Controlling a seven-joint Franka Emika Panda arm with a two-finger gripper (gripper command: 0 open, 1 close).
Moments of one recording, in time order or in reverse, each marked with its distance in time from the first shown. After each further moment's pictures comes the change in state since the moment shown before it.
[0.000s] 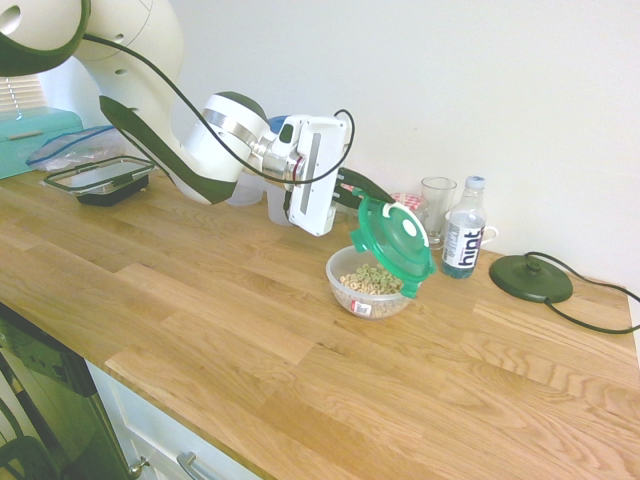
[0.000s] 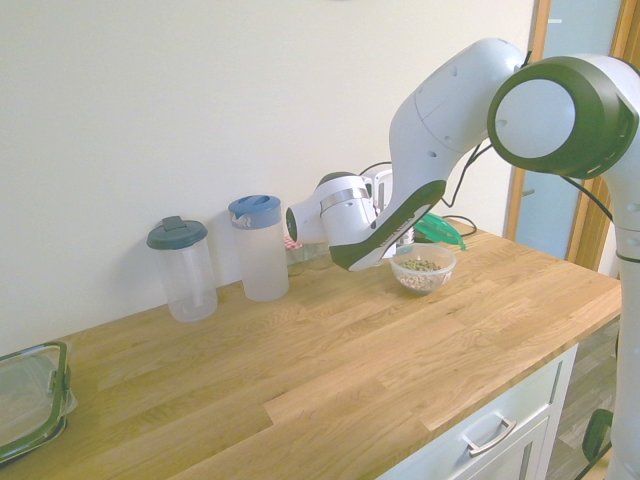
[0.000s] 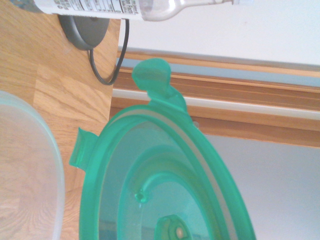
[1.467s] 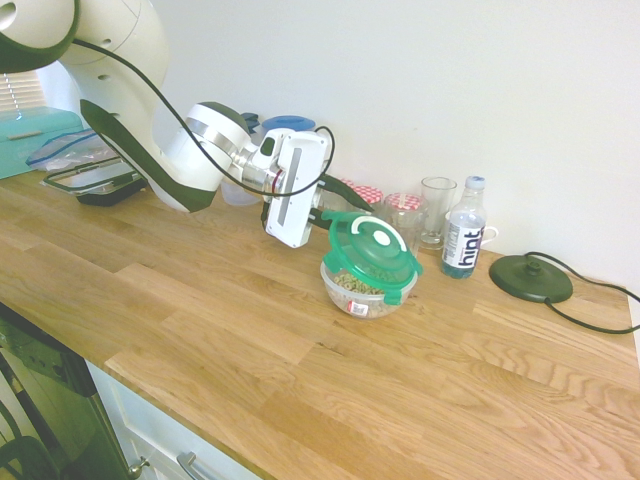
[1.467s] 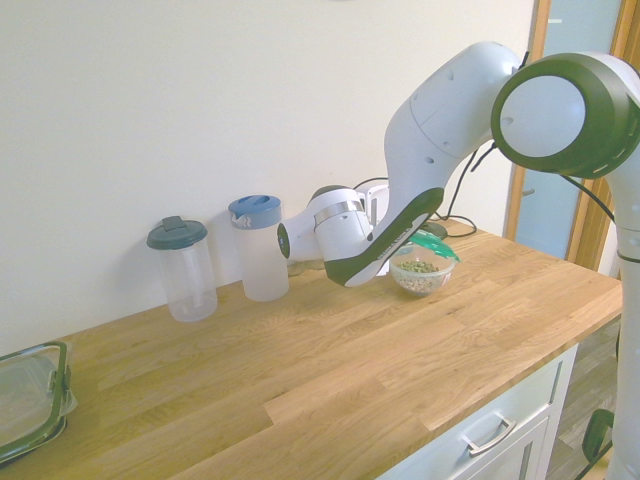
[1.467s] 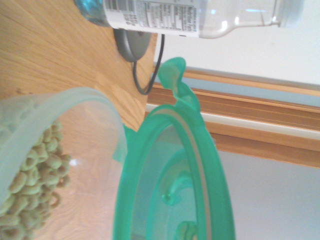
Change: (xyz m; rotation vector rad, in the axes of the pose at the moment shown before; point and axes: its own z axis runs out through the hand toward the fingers) arm -0.033 -0.010 -0.037 0.119 -0.039 -0.055
